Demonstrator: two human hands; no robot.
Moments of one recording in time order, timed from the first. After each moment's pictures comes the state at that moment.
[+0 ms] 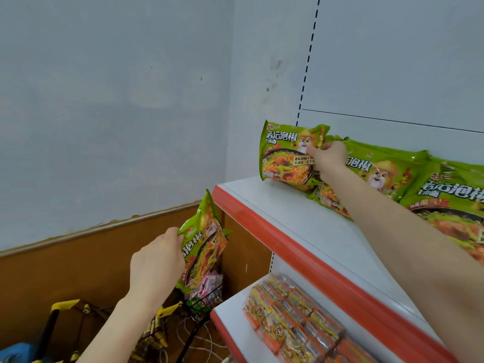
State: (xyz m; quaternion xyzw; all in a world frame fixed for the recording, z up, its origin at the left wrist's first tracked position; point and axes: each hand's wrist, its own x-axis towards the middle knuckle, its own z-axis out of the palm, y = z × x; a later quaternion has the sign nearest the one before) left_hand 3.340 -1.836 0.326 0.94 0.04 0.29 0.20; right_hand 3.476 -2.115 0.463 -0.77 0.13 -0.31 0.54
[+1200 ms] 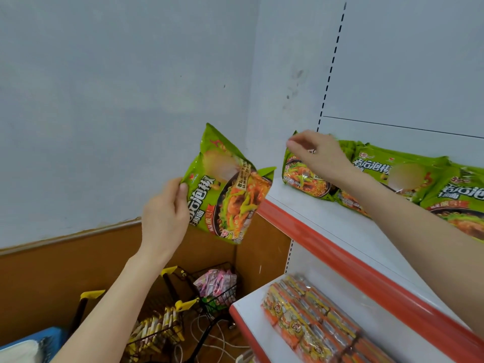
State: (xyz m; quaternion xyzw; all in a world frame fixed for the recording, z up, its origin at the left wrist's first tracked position) left_hand 3.319 -1.789 0.384 0.81 -0.06 0.43 0.40; right_hand 3.384 -2.036 0.486 -0.88 -0.20 -0.29 0.31
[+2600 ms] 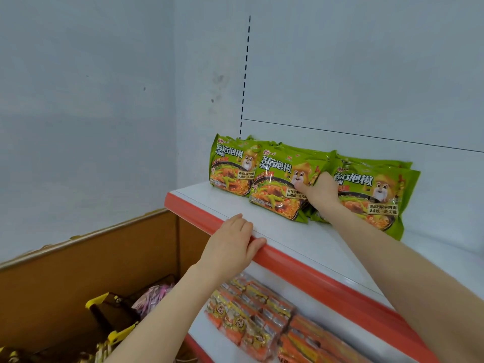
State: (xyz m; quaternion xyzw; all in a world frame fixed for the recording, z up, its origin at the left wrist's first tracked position) left_hand 3.337 -1.973 0.355 0.90 -0.36 0.19 0.15; right_hand 3.353 -2.182 0.437 -0.85 0.20 -0.31 0.37
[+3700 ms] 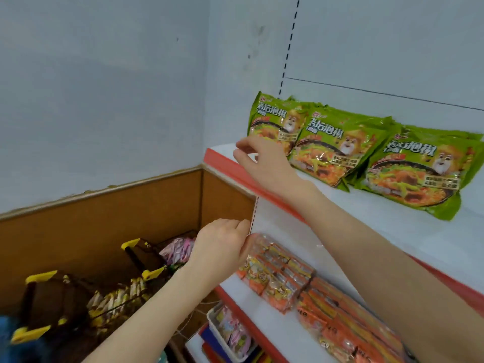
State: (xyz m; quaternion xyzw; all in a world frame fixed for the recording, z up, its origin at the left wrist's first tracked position) left_hand 3.302 -1.887 0.294 0.88 -0.32 0.31 0.16; right_hand 3.333 -2.000 0.421 -0.91 -0.16 -0.26 0.27
